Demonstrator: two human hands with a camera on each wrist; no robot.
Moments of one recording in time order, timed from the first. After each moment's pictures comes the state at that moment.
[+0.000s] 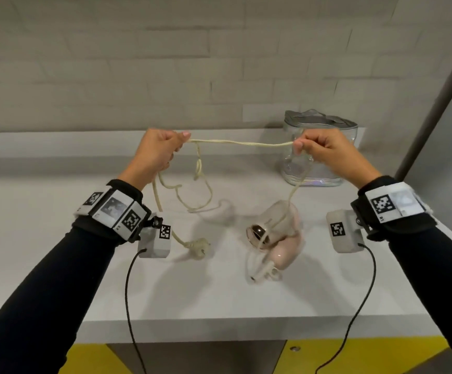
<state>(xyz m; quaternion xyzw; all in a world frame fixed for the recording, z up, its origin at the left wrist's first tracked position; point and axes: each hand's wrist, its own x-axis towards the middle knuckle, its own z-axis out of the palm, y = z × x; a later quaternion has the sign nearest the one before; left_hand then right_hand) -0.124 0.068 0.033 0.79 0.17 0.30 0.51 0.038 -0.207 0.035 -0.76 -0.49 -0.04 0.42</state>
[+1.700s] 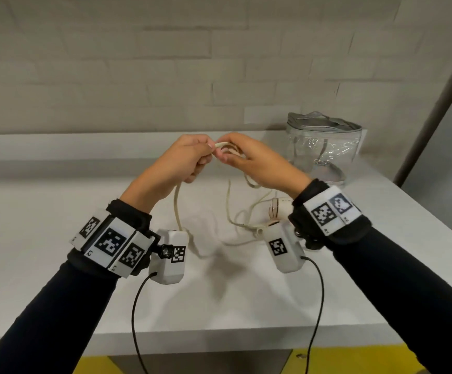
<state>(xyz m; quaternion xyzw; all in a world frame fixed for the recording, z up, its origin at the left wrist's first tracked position) -0.141 0.018 0.052 0.82 0.09 0.18 0.54 -0.041 -0.106 0.045 -0.76 -0.54 0.01 0.36</state>
